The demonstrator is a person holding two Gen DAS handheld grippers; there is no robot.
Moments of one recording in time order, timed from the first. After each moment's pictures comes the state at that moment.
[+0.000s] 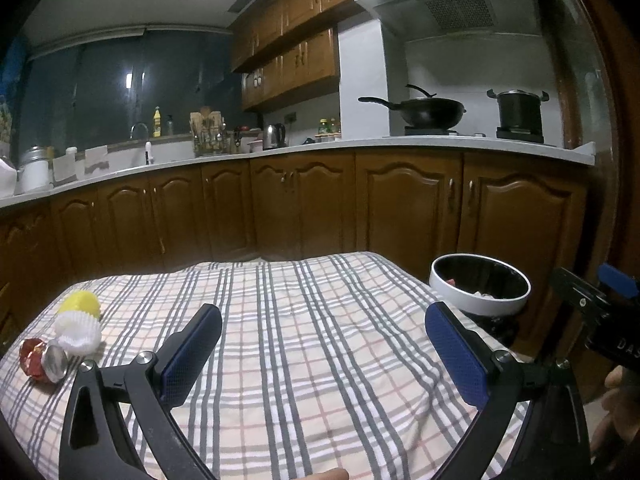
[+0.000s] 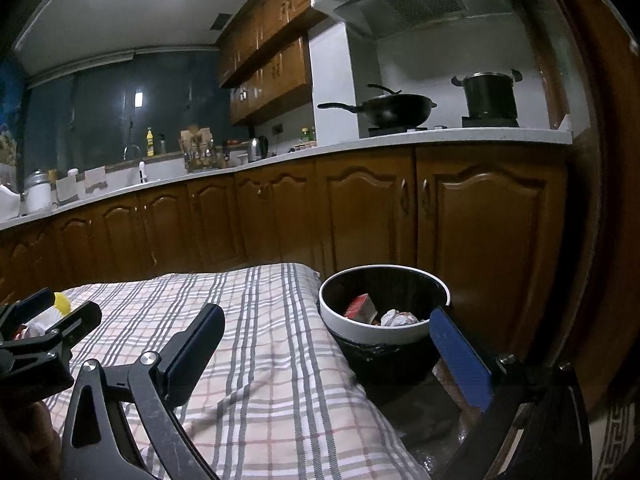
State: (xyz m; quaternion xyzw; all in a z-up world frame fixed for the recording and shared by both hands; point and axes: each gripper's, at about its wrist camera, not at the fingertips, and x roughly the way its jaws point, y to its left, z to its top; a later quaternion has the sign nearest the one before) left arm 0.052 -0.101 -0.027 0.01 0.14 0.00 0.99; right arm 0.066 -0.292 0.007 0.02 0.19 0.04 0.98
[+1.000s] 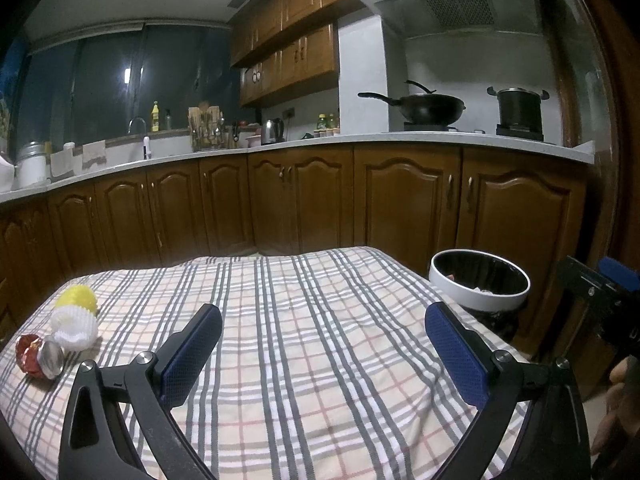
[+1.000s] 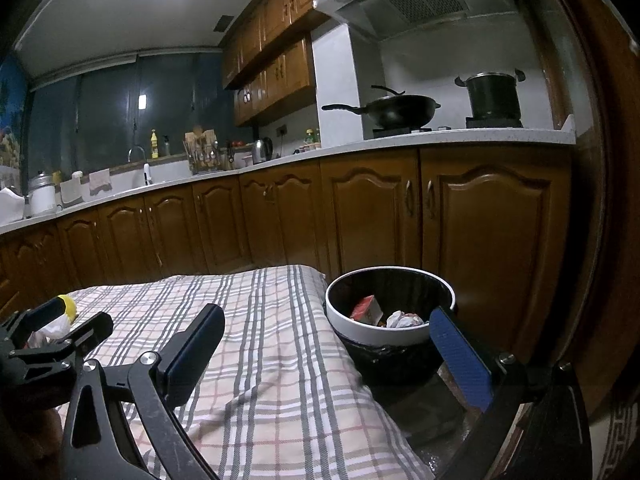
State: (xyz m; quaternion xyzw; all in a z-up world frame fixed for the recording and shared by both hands) left arm 0.056 -0.088 -0.030 0.00 0.15 -0.01 0.99; right arm 0.065 -0.289 0.012 0.02 0.19 0.05 0.98
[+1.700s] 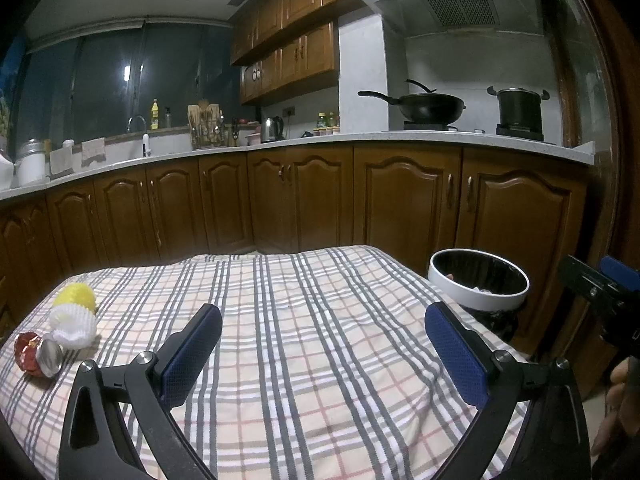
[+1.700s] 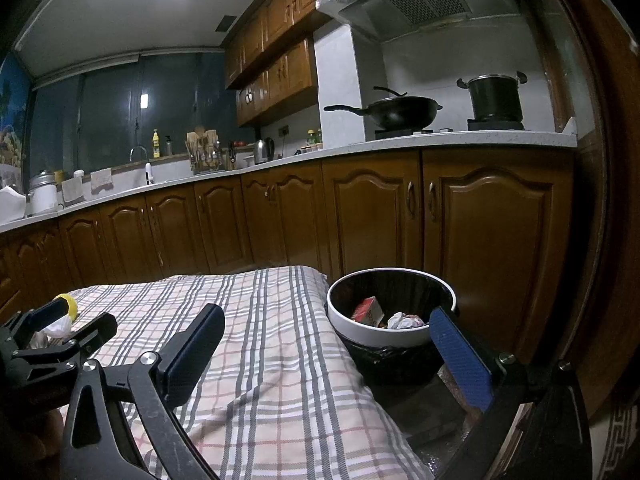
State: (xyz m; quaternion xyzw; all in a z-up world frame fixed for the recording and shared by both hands) left arm 0.058 -0.086 -0.029 0.00 0.15 -0.02 0.99; right arm 0.067 -0.289 0.011 0.02 0.19 0.05 0.98
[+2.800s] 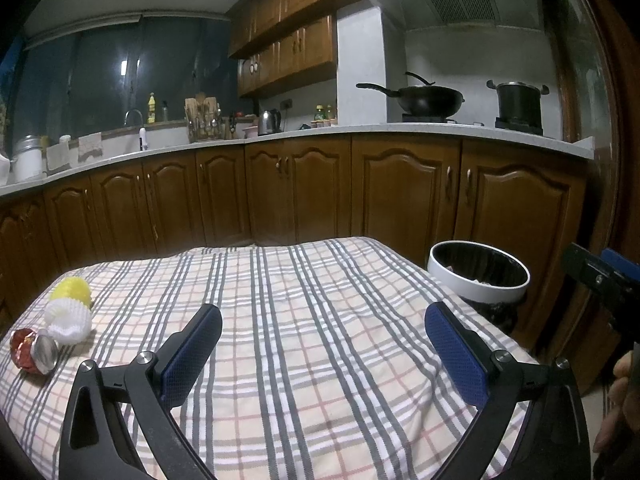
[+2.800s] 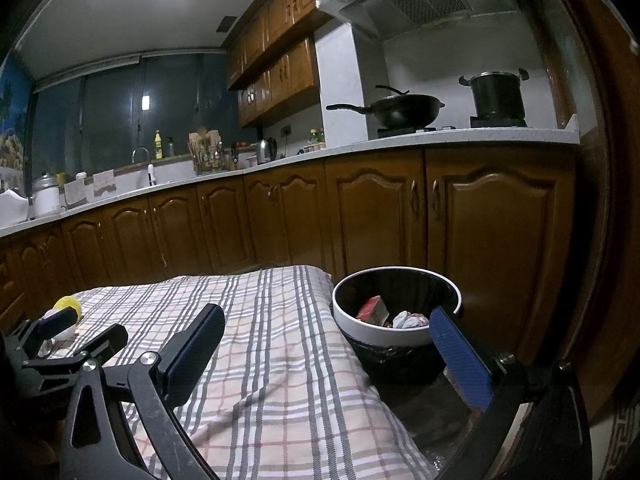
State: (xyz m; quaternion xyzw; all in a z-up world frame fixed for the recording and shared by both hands) left arm 0.063 -0.083 -0.035 0.00 0.16 -0.02 0.99; right arm 0.066 -0.288 0.015 0.02 0.19 0.06 0.98
